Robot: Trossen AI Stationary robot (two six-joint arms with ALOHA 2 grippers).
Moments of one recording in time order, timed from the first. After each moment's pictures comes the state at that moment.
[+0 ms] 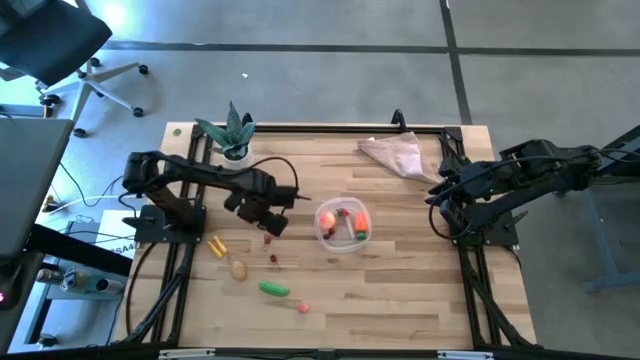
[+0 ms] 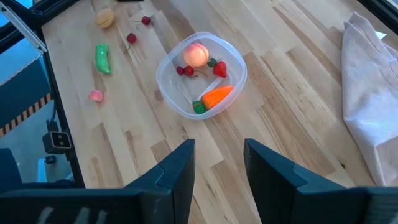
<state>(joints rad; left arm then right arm) 0.17 1.64 1.06 -1.14 0.14 -1.02 0.29 0.97 1.42 -1.39 0.25 0.76</state>
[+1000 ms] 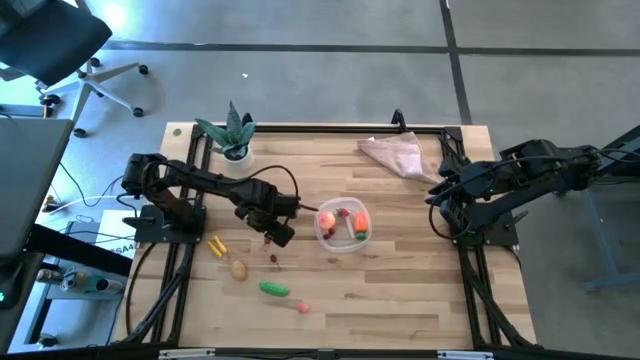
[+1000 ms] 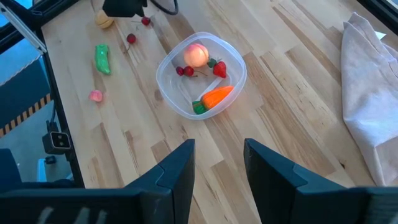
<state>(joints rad) 0.09 1.64 1.02 -0.92 0.16 -0.98 0.29 0.97 1.42 -1.39 0.25 0.76</state>
